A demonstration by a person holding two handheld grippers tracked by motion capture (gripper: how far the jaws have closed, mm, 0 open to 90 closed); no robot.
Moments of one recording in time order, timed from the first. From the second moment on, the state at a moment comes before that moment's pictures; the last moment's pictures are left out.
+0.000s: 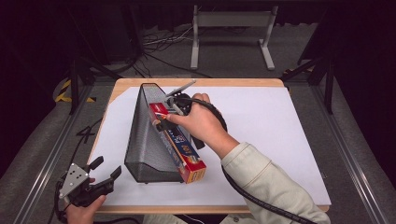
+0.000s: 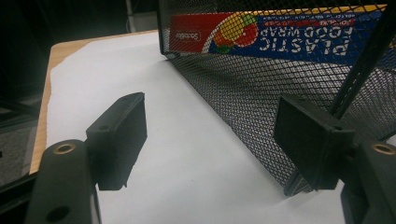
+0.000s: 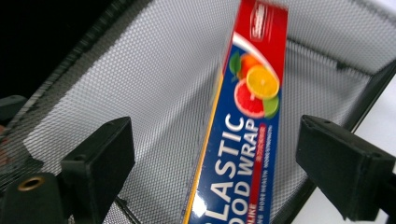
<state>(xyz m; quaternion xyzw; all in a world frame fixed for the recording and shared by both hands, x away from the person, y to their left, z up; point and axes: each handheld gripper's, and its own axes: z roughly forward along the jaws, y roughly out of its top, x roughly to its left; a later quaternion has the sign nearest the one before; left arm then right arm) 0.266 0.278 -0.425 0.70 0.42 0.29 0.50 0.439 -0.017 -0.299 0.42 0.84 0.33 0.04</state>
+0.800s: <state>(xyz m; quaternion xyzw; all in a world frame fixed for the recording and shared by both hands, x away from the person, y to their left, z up) 0.268 0.275 -0.424 0.70 0.42 0.29 0.50 0.393 -0.103 -0.260 0.26 0.82 0.51 0.09</state>
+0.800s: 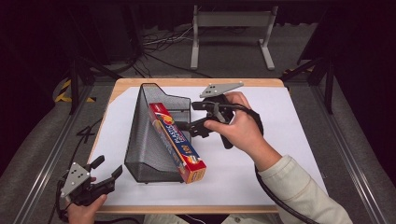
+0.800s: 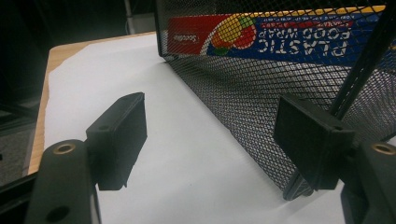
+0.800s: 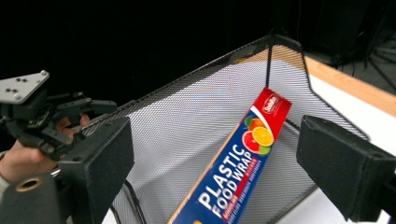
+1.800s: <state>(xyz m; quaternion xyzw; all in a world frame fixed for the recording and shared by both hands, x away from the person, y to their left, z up) 0.267 0.275 -0.424 0.70 0.43 0.29 0.50 0.362 -0.273 -0.271 0.28 0.80 0.50 0.18</state>
